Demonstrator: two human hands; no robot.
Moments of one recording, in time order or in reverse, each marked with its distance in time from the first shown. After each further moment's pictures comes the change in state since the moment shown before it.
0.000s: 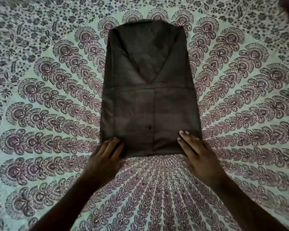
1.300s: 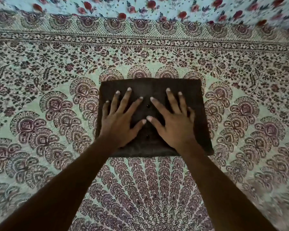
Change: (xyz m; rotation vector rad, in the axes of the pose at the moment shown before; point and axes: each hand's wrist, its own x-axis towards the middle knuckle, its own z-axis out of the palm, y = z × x) left_hand 0.334 -0.120 -0.096 -0.134 0.262 -0.227; right_hand 0.379 0.038 -0.059 -0.020 0.040 0.291
